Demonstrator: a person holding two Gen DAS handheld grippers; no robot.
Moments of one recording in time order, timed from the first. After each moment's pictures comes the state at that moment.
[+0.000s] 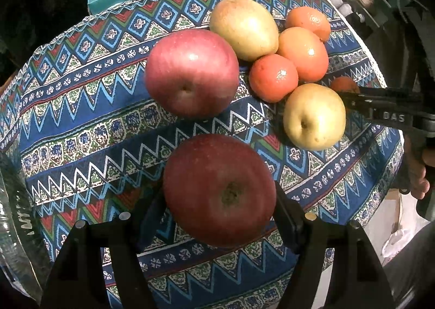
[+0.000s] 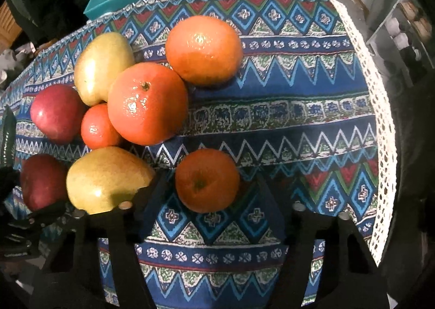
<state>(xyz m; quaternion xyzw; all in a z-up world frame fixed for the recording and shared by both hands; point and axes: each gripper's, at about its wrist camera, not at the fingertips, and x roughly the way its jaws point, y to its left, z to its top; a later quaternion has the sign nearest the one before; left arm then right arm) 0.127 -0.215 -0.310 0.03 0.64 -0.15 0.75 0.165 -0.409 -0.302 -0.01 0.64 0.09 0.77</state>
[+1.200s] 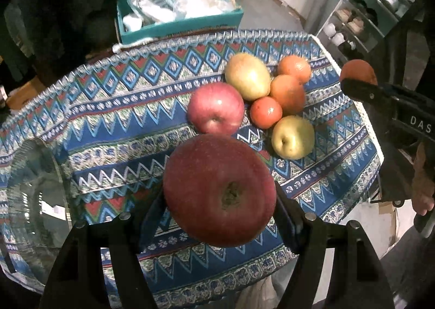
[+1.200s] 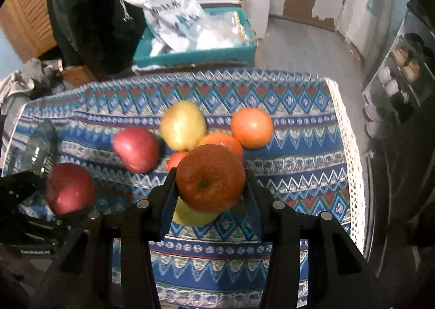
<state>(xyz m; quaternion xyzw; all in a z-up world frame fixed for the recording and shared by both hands) 0.082 -0.142 -0.224 0.01 0.57 -0.14 0.81 0.130 -0.357 -0.185 -0.02 0.51 0.12 0.85</state>
